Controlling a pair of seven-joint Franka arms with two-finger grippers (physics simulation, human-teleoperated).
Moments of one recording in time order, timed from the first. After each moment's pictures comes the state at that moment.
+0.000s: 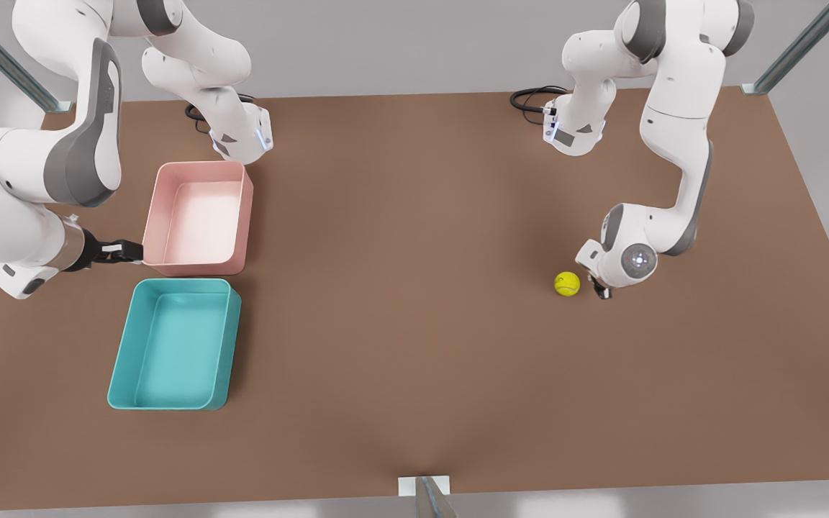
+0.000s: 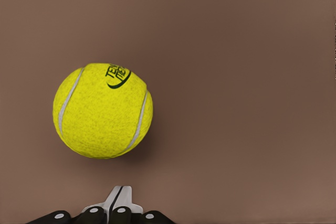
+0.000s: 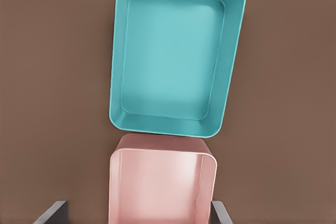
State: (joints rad) left arm -0.04 0.41 -0.06 -2.19 0.16 2.34 1.26; right arm 0.09 0.23 -0.13 -1.40 -0.04 1.39 -0.13
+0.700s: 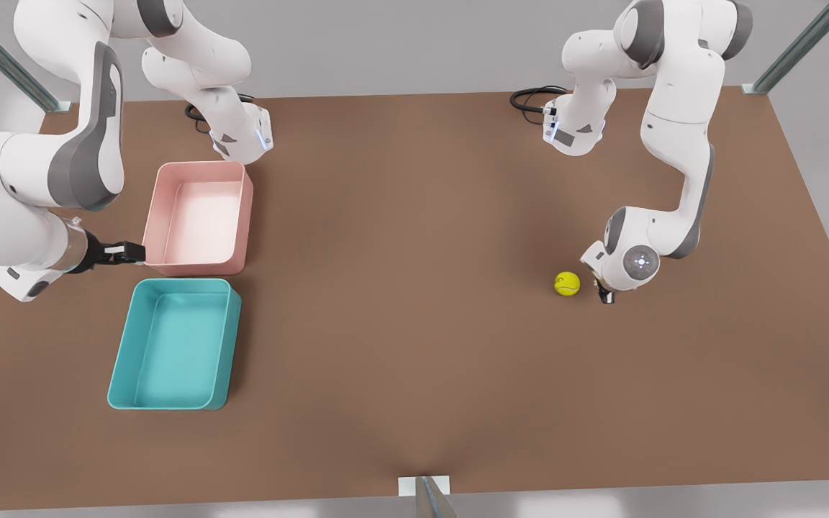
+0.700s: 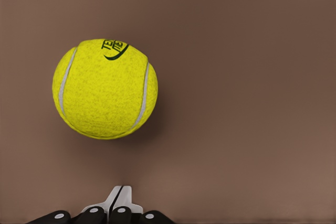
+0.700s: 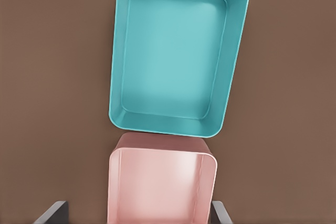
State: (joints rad) left arm -0.07 0.44 -0.01 -2.17 0.20 2.38 1.37; right arm 0.09 0.23 -0.13 -1.40 -0.05 1.39 -0.14
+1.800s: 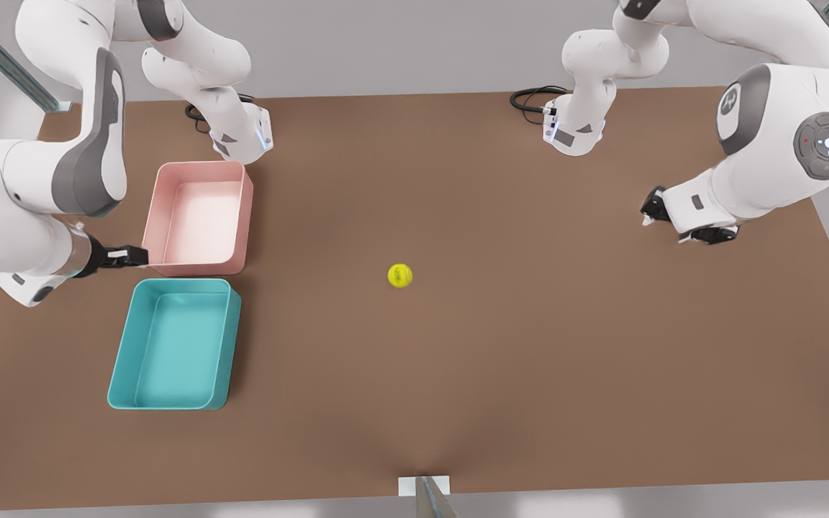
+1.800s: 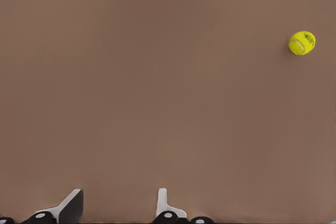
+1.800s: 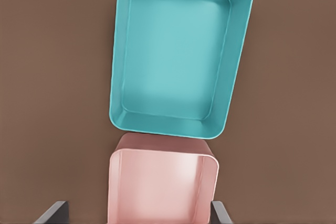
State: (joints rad) left arm -0.09 0.24 -0.06 -1.22 0.00 1.25 0.34; right arm 0.11 0.29 -0.13 -1.37 -0.04 1.40 -0.14
